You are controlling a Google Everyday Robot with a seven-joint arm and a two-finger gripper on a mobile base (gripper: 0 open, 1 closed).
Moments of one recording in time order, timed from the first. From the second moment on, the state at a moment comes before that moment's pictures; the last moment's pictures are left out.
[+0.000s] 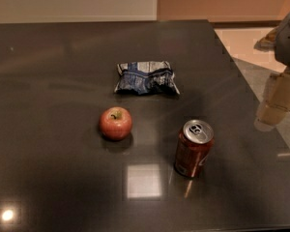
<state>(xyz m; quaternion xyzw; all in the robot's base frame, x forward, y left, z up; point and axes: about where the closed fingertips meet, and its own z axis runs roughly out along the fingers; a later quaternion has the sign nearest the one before) 0.438 -0.217 0.976 -0.60 0.78 -0.03 0.16</state>
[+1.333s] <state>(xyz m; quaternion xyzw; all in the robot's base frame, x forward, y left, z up) 0.410 -0.163 0.941 -0.68 0.71 0.07 0.20</state>
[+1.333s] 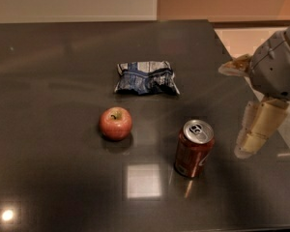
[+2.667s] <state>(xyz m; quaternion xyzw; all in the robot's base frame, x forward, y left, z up) 0.383 -0.110 0.888 -0.71 0.66 0.18 0.18</state>
